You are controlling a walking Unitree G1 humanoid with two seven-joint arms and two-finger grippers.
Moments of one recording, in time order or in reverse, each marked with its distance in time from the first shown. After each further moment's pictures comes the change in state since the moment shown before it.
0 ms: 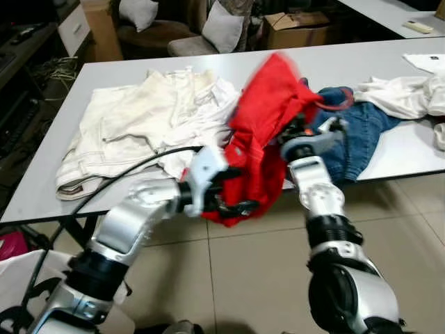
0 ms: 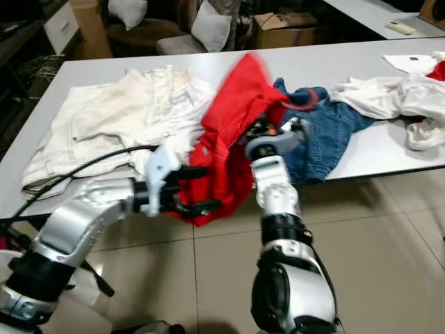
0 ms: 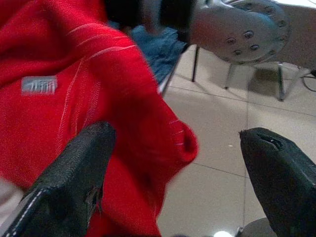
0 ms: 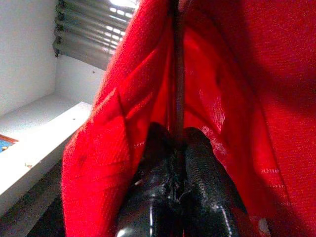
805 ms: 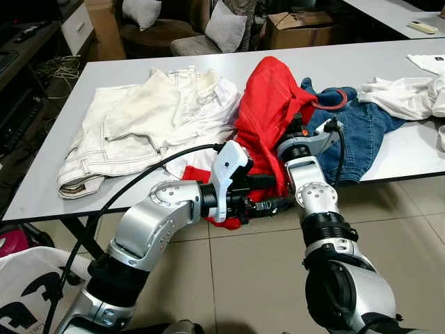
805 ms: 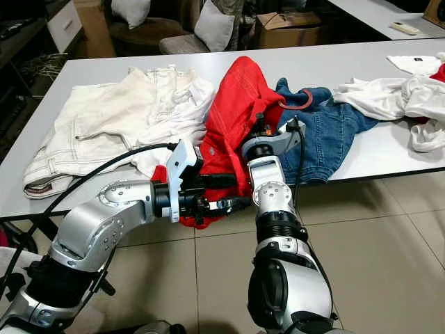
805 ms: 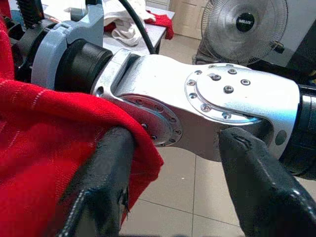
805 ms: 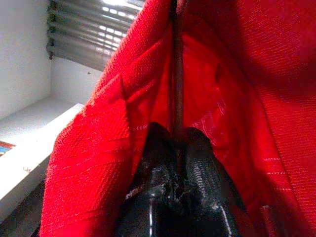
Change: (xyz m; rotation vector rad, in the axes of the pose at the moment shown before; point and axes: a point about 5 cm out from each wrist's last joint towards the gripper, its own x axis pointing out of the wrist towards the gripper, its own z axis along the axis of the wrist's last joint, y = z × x) left arm 0.023 -0.034 0.029 -0.135 -0.136 -0.166; right arm 0.005 0.002 -0.014 0.044 0.006 -0.027
